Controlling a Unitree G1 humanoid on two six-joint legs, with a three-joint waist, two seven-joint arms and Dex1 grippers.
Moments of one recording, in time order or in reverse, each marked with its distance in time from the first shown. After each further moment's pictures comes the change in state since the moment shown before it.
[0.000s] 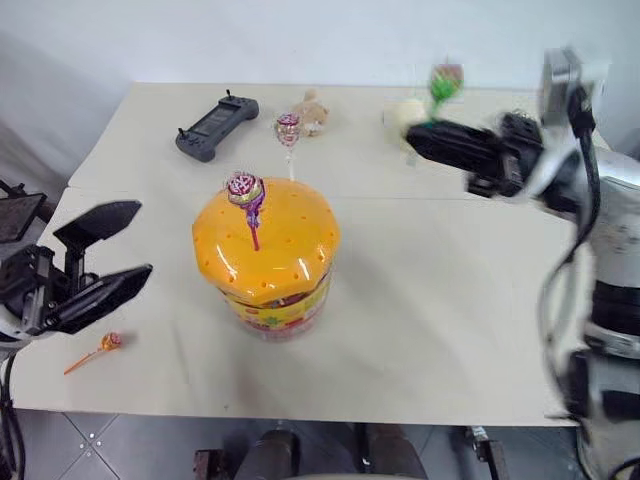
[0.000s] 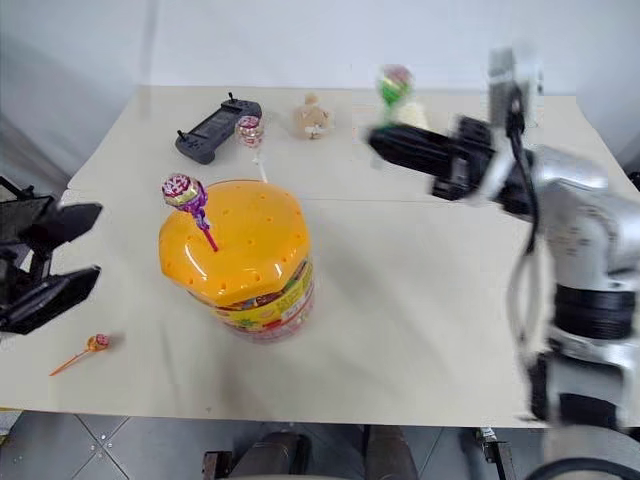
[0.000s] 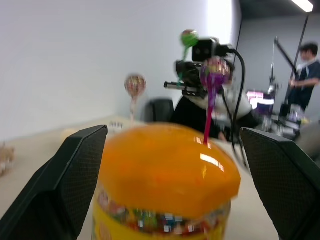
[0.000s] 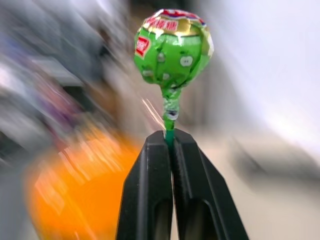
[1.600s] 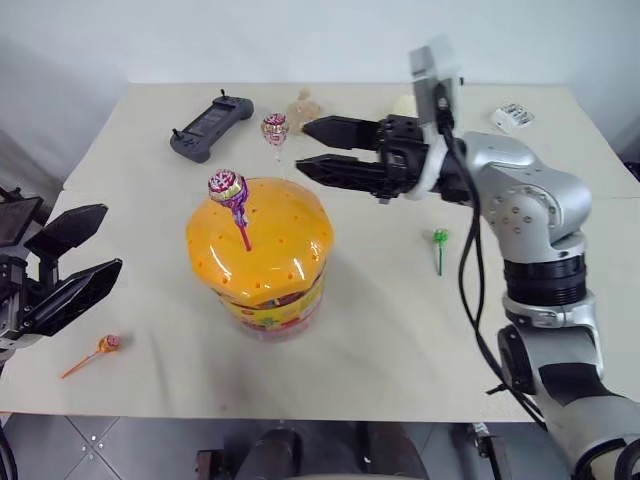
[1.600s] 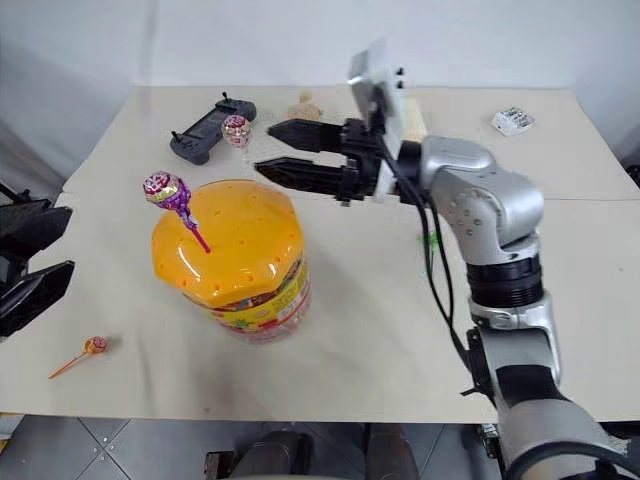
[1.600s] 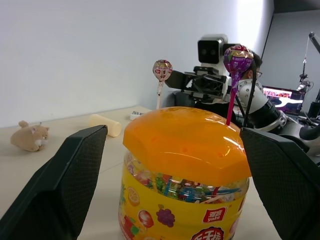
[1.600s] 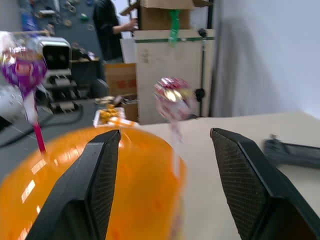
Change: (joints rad) left arm 0.047 -0.035 0.068 0.055 -0.025 -0.024 0.032; right arm -0.260 0.381 0.239 0.015 -0.067 0.014 -0.052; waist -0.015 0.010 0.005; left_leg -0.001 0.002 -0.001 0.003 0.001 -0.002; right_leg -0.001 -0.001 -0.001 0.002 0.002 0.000
